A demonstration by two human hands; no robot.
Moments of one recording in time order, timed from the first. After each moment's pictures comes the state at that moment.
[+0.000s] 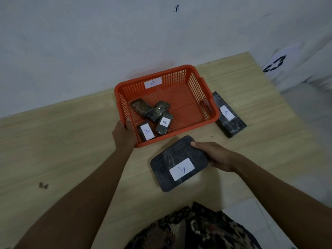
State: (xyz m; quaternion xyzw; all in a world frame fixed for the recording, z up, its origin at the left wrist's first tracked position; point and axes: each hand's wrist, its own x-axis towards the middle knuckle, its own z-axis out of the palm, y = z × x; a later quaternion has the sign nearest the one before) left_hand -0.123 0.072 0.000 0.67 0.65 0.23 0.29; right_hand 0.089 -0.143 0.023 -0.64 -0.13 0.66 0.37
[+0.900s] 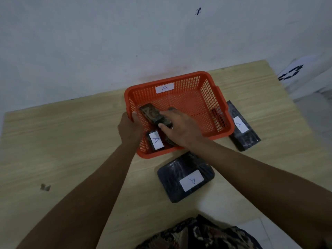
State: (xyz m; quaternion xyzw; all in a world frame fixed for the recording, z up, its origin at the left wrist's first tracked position) left_hand -0.108 0.109 0.007 0.63 0.66 0.25 0.34; right_hand 0.036 0.008 0.050 -0.75 -0.59 0.18 0.24
